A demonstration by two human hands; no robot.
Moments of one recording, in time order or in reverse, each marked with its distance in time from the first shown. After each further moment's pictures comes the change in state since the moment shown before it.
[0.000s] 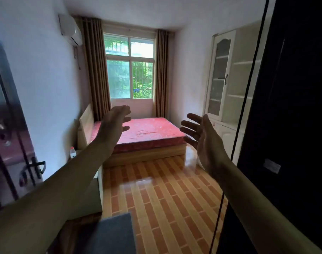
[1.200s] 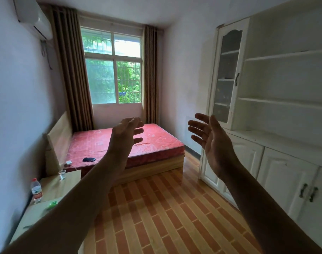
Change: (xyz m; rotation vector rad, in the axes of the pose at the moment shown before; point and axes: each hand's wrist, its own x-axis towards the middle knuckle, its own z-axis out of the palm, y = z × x) left_hand 0.383 -0.232 0.022 -0.055 -0.070 -0.020; right_hand 0.390 0.208 0.053 -0.065 0.168 -0.049
